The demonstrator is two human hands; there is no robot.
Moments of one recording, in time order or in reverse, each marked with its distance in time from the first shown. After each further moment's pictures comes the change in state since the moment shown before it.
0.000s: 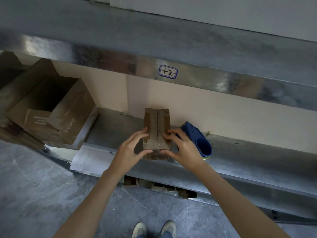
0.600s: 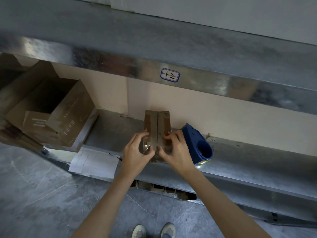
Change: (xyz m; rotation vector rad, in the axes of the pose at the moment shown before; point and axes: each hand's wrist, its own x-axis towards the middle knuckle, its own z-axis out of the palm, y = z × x) left_hand 0.007 0.025 0.022 -0.056 0.286 -0.128; right_hand 0.008 -0.026 0.021 0.130 0.149 0.201
